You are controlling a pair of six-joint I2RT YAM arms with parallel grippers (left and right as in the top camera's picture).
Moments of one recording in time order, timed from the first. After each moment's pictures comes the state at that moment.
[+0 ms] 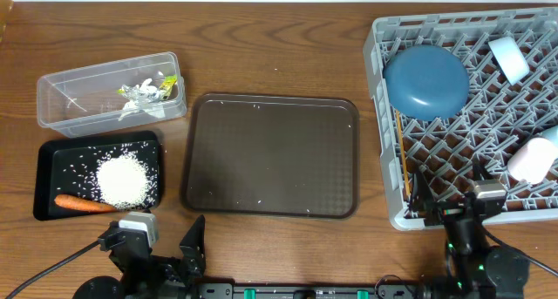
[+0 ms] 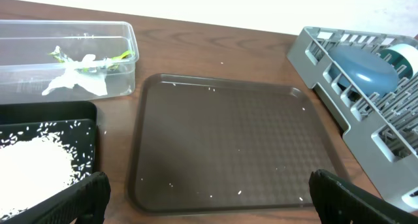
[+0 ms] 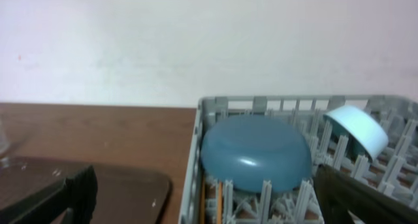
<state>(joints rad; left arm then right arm) -0.19 0.10 0.79 -1.08 0.07 -0.22 -0.03 0.02 0.25 -0.22 -0.15 0.06</state>
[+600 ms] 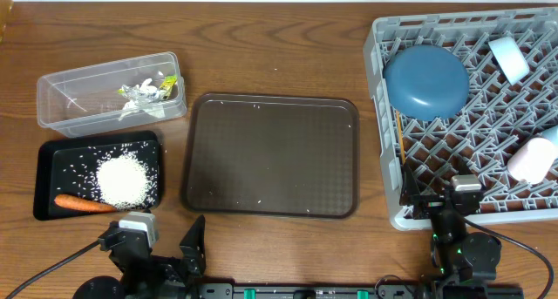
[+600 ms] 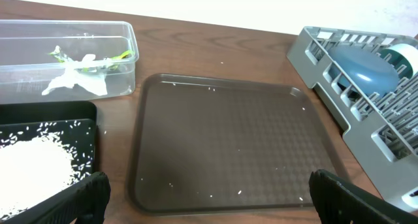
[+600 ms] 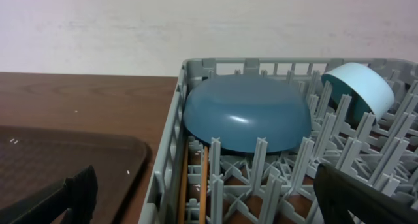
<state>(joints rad) -0.19 0.10 0.79 -1.08 0.07 -0.22 -0.02 0.01 0.01 -0.06 -0.10 0.02</state>
